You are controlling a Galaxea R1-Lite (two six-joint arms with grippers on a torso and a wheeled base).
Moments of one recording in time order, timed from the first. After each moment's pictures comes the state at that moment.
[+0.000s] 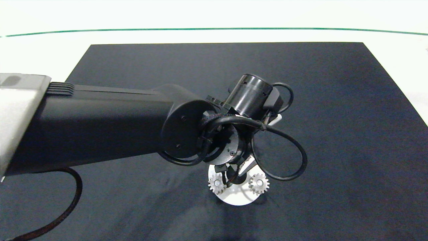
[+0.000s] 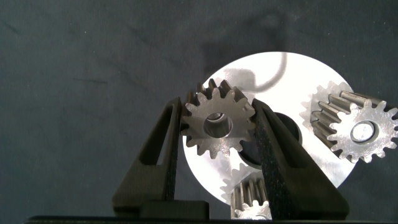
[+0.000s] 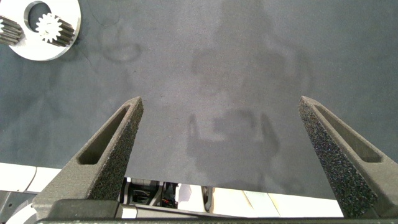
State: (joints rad) left arm -0.93 2.03 -1.75 0.49 0.41 0.29; right arm 0.49 0.57 -0.71 0.58 -0.34 0.21
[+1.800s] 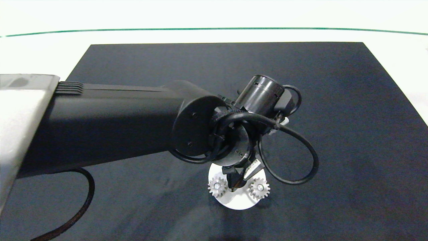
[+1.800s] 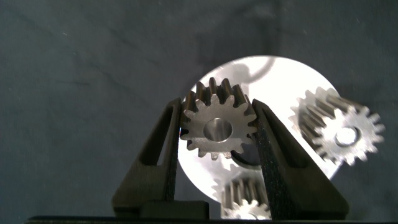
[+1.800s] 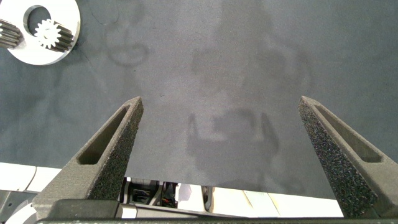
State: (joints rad) left arm -0.96 2.06 -1.84 0.59 0.41 0.27; right arm 0.49 0.57 -0.71 0.58 -0.34 0.21
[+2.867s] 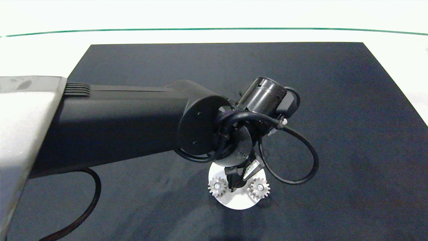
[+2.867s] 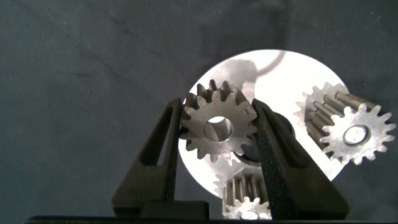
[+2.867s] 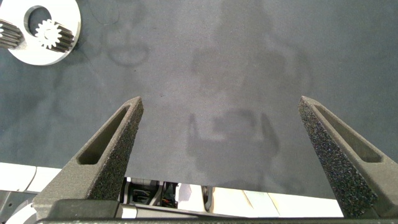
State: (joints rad) left arm -0.96 2.08 -1.87 0.63 0.44 0.25; right arm 0.49 0.57 -0.71 0.58 -0.34 0.21
